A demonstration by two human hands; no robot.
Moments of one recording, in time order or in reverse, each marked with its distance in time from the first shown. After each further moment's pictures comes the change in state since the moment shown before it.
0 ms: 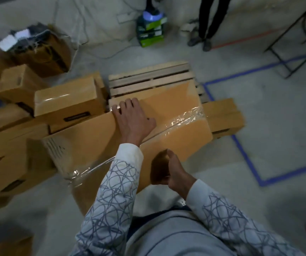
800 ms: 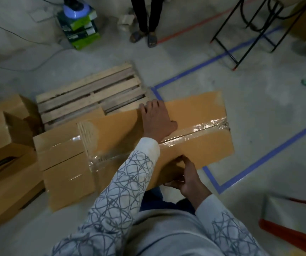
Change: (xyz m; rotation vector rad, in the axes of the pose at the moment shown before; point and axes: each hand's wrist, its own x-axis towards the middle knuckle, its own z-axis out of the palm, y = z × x) left_hand 0.231 0.456 0.108 -0.156 -0.256 0.398; right_hand 0.077 -0.355 -0.257 0.308 0.256 -0.030
